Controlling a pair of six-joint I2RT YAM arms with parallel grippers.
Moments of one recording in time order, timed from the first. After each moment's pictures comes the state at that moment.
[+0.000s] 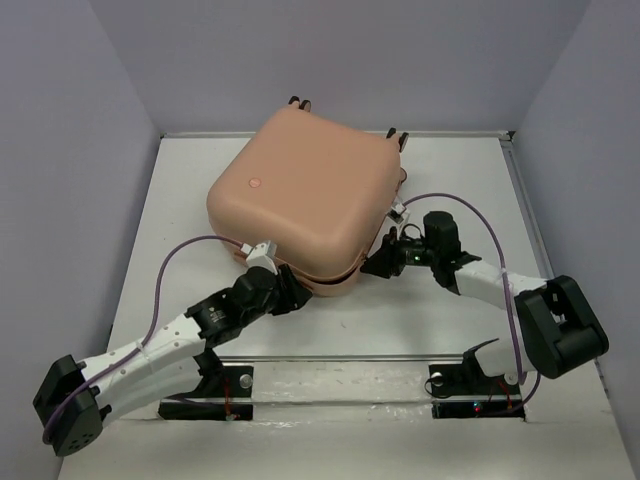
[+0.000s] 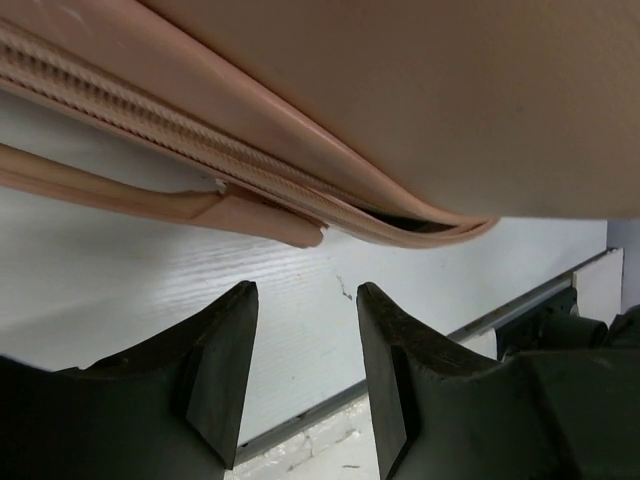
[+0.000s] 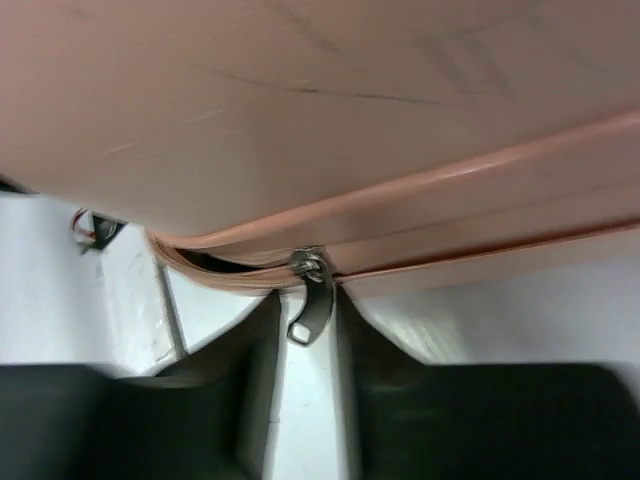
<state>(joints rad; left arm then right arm) -0.90 0.79 0.40 -0.20 -0.17 -0.96 0.38 1.38 0.55 0.36 -0.81 0.25</state>
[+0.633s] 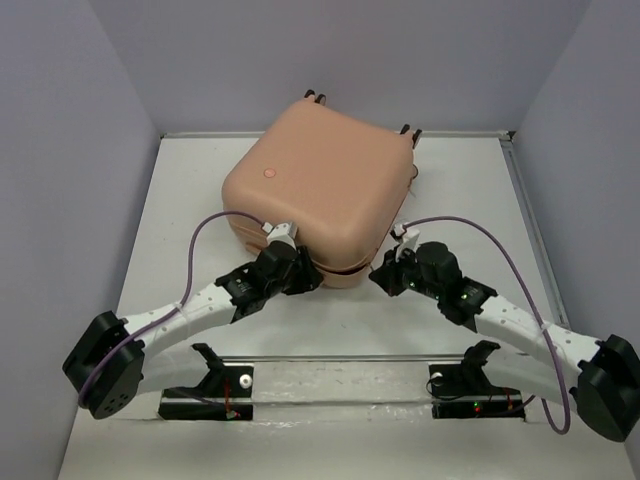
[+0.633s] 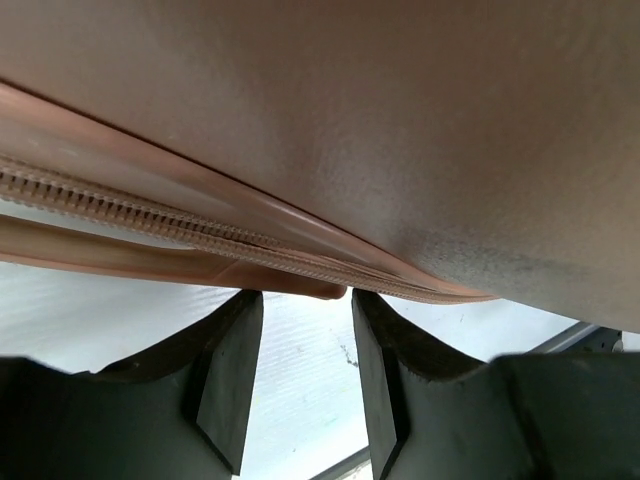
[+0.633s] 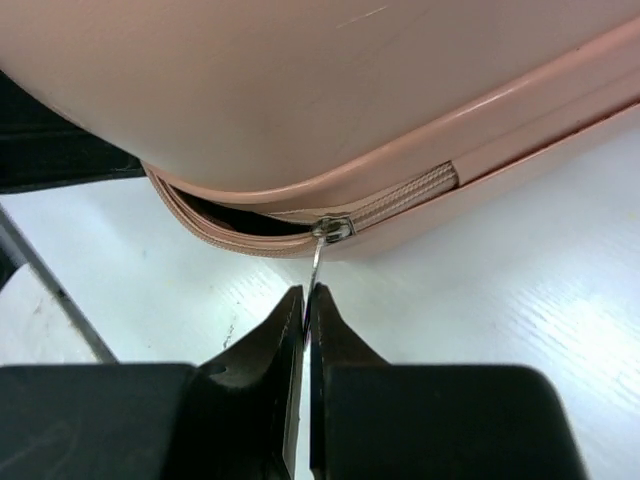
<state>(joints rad) -0.81 1.12 0.56 -0.09 -0.12 -0.84 0.68 0.99 0.47 0.09 -0.21 0.31</state>
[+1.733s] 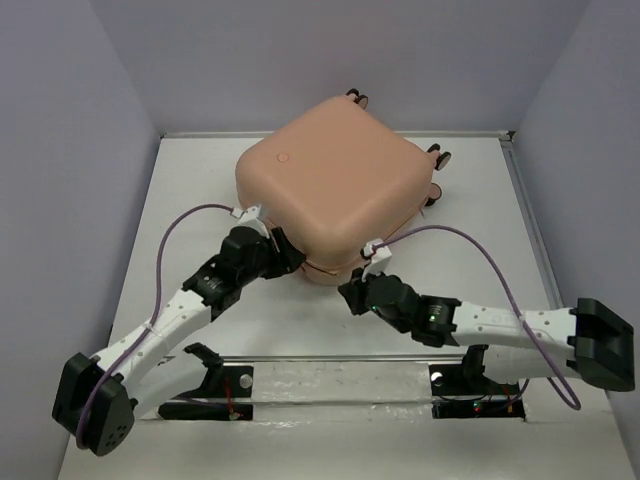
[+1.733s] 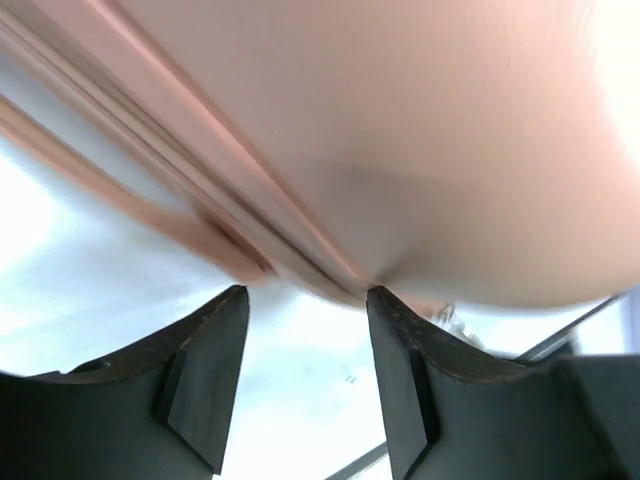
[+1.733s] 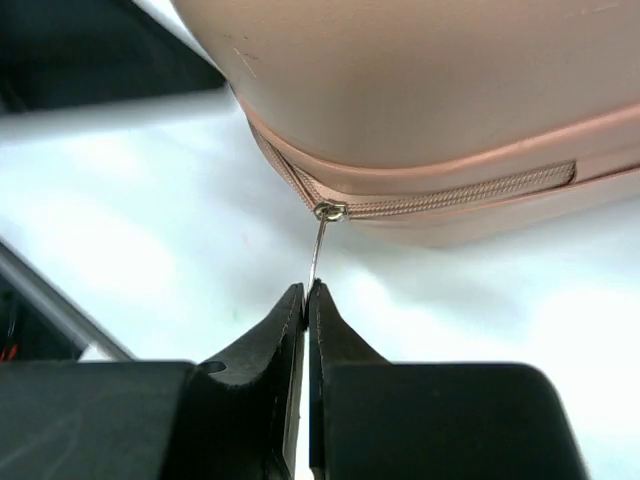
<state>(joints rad) -0.62 1.00 0.59 -0.15 0.01 -0.74 1.20 1.19 0.60 0.16 0.44 0.58</state>
